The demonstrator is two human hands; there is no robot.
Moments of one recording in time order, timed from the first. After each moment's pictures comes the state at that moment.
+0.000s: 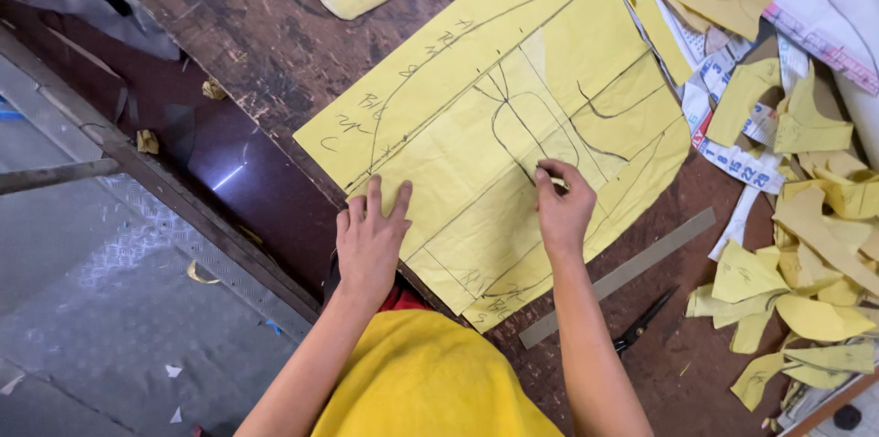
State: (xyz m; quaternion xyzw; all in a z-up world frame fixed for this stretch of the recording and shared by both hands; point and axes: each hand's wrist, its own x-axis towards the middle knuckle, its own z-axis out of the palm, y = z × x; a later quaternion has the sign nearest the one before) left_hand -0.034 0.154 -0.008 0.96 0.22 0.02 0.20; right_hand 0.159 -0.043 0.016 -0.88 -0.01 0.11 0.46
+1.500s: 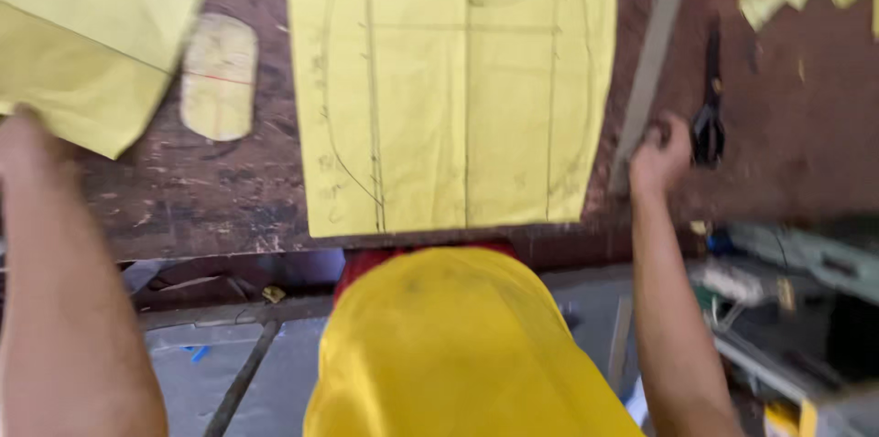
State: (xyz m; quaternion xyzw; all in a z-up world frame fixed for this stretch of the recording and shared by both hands) left_hand 0.269 0.570 -0.151 0.61 0.28 0.16 0.72; right_hand -0.004 -0.202 -0.052 -0.88 0.29 -0.26 0.26
